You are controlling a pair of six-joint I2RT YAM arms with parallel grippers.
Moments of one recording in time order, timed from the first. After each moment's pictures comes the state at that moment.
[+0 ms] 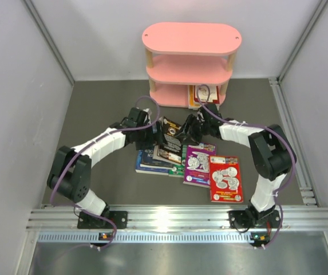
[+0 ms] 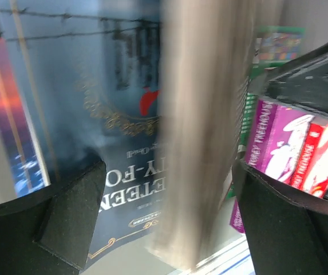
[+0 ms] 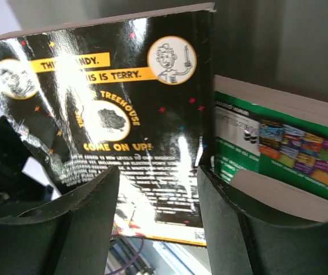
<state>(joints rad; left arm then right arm) -0.47 1.57 1.02 -0.39 0.24 -0.60 0.46 1.83 1.08 -0.07 -0.52 1.01</state>
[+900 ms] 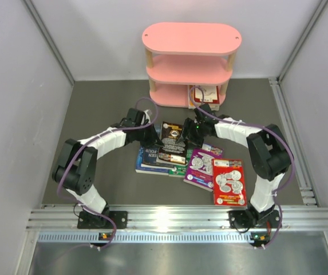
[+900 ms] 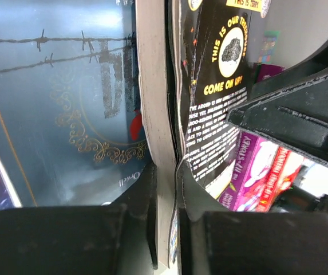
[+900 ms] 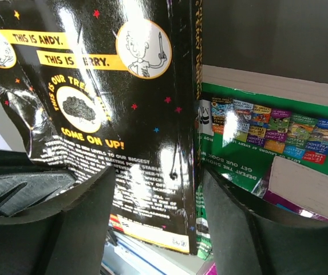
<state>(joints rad) -0.42 1.66 0.99 -0.23 0.42 -0.64 0.52 1.84 1.17 -0.35 -0.34 0.86</state>
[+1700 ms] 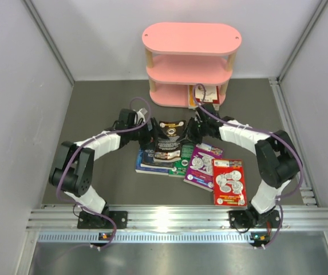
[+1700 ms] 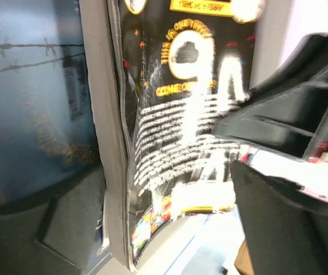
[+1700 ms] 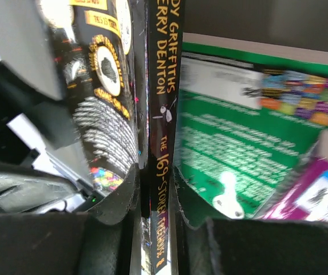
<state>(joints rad) -0.33 1.64 0.88 -0.01 0.65 -0.76 0.53 1.74 1.11 -0.28 -0.39 0.89</state>
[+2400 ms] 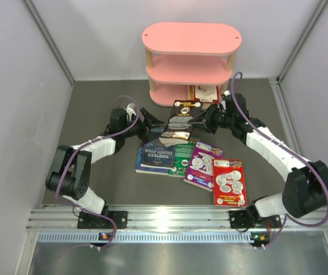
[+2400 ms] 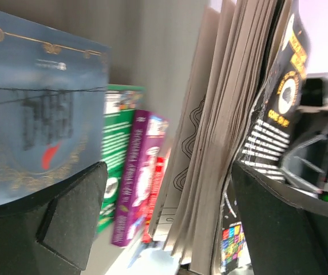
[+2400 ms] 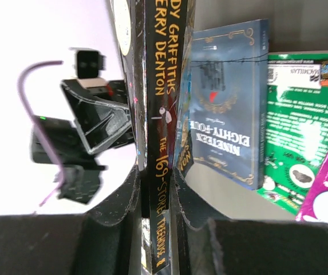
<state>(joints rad) -0.28 1.59 0.79 0.35 0.68 -1.14 0.39 1.39 1.04 -0.22 -0.47 1.11</state>
